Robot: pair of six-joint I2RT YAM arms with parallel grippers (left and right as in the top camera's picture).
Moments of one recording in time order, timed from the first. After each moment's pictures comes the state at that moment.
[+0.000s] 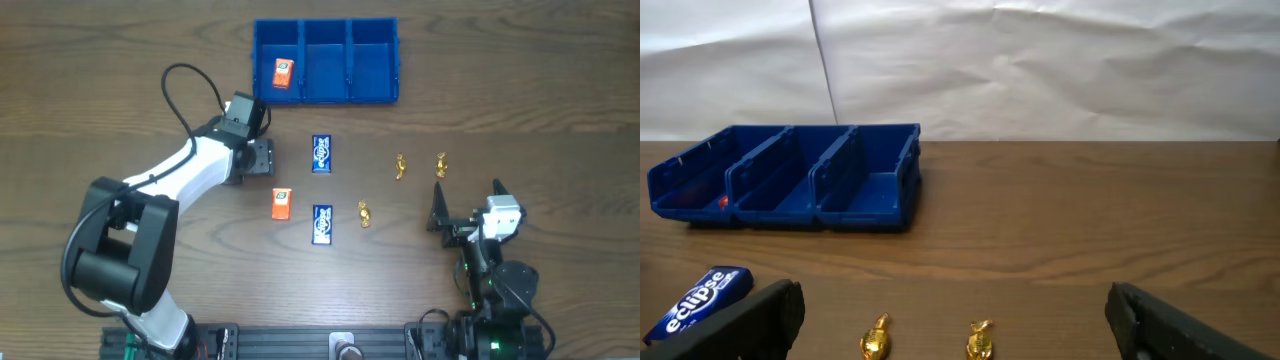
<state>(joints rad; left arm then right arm) -0.35 1.83 1.02 -0.45 -0.11 -0.38 -0.03 0.01 0.01 -0.07 -0.10 0.03</state>
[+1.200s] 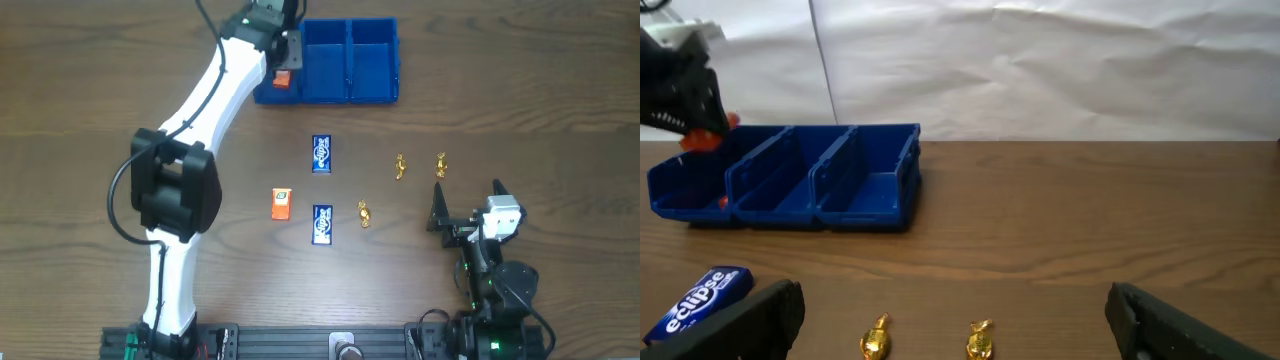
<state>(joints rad) -0.37 2.28 2.06 -0.82 -0.16 -0.36 -0.03 0.01 0.01 -0.07 -0.10 0.03</state>
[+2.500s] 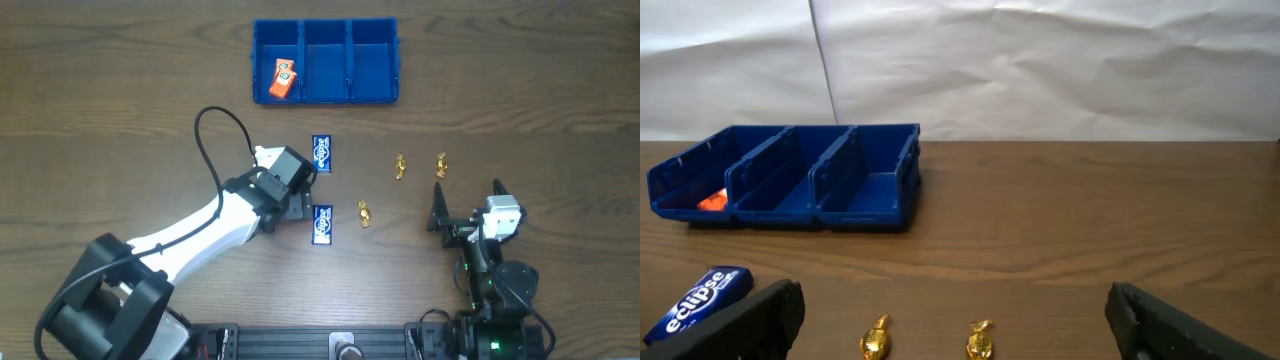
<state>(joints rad) -0.68 1.61 0.81 -0.46 -0.16 -0.72 -0.03 0.01 0.01 -0.07 -0.10 0.03</state>
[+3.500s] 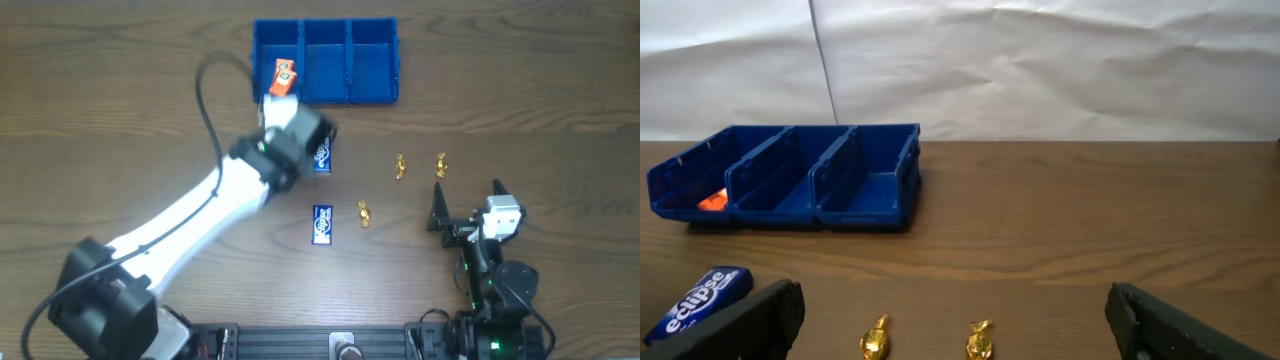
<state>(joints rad) -0.68 1.63 1.25 -0.73 -0.36 -0.66 -0.03 0.01 0.01 -0.07 -0.10 0.03</state>
